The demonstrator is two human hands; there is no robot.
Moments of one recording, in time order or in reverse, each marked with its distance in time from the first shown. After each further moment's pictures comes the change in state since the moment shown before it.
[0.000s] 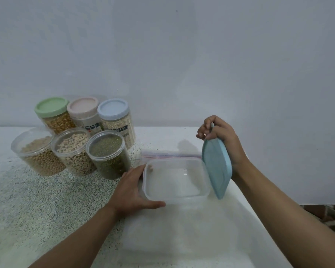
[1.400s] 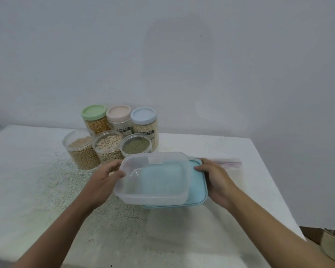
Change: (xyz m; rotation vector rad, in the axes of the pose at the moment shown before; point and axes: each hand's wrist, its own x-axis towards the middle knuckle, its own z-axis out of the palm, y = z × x) left_hand -0.072 0.031 -0.128 -0.297 0.219 -0.348; right_hand -0.052 0.052 0.054 0.056 0.062 0.488
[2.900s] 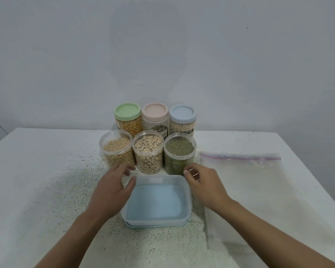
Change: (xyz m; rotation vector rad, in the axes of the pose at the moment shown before) left_hand 0.038 -0.097 -0.105 0.395 0.052 0.249; right_hand 0.010 0.054 0.165 -1.054 0.166 -0.401
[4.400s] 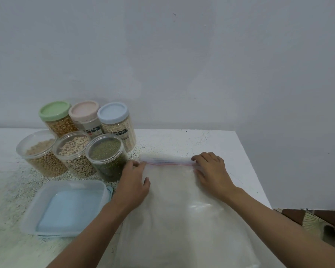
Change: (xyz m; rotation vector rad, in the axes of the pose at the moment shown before) left_hand 0.046 0.173 0.200 0.121 -0.128 -0.039; right_hand 0.057 0.248 -0.132 -0.374 0.094 -0.285
